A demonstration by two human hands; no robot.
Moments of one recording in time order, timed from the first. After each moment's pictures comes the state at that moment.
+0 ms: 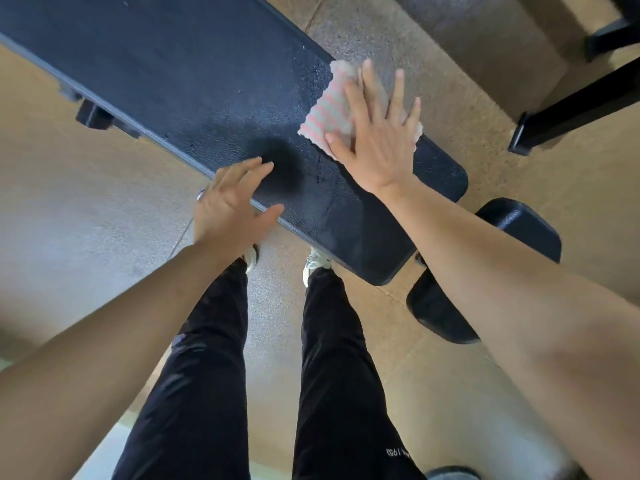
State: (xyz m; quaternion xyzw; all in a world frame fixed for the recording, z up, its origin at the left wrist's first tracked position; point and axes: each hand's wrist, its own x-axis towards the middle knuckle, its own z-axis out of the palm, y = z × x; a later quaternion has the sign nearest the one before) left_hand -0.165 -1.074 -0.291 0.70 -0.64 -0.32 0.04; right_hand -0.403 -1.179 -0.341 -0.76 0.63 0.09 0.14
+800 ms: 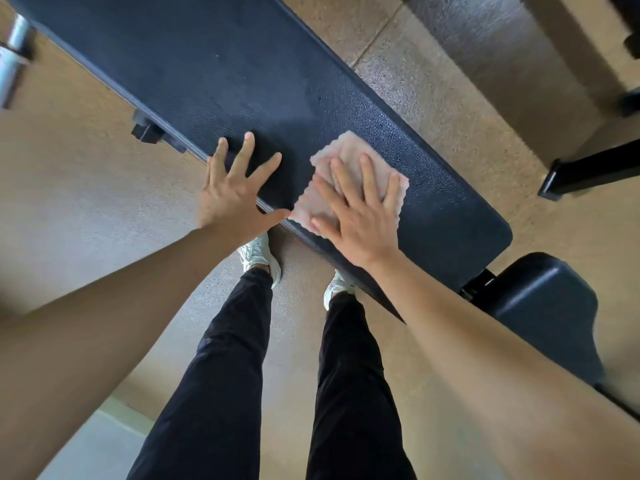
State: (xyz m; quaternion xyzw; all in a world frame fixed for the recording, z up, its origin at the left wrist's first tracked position) left_hand -0.079 -1.127 -0.302 0.70 -0.66 -0.24 -0.09; right_hand -0.318 -1.125 -0.351 -0.85 0.51 0.07 0.13
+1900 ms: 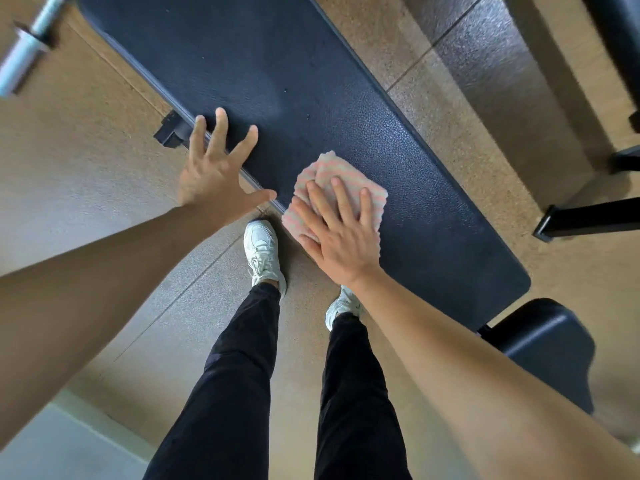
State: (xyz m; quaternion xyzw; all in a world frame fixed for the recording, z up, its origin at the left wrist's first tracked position) left_hand 0.029 -1.174 -0.309 0.75 -0.61 -0.24 -0.07; right_hand -0.220 -1.142 -0.352 -0.89 0.42 0.11 0.13
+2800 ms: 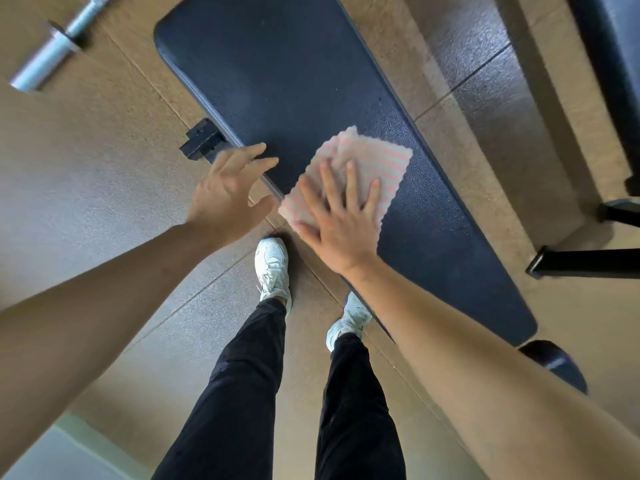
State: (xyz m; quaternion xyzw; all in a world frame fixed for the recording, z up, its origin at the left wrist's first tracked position) left_hand 0.102 -1.175 -0.313 0.71 -0.64 -0.28 0.11; right_hand -0.126 -1.204 -0.349 -0.88 0.44 0.14 0.11
